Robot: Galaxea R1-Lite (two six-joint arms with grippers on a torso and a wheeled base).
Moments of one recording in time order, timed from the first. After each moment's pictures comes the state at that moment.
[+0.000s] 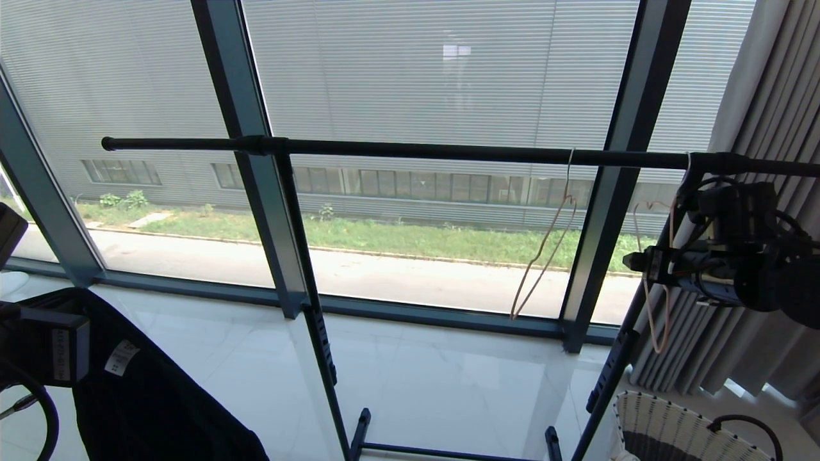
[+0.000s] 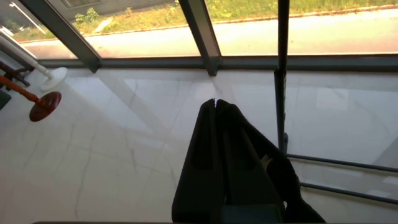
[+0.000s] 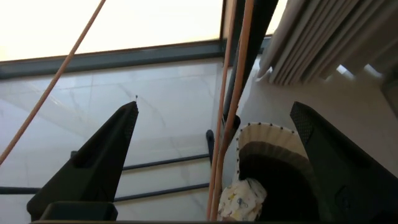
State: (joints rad) left arm -0.25 0.99 -0.63 -0.03 0.47 0.23; right arm 0.23 1.75 -0.95 -0.31 -0.32 0.29
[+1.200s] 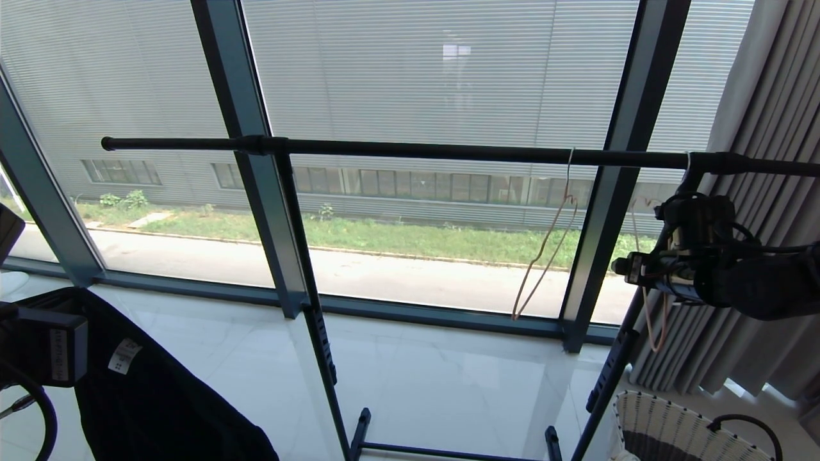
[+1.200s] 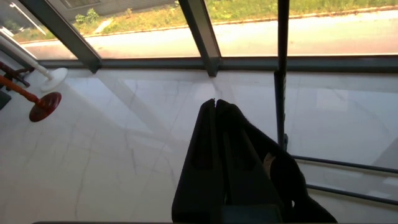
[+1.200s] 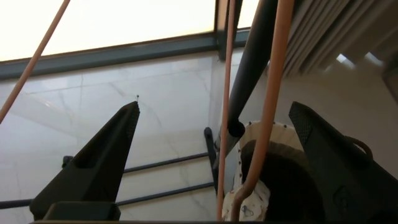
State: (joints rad) left arm -0.25 0.99 -0.63 -0.03 0.47 0.23; right arm 0.20 1.90 -1.03 -0.34 -0.33 0.32
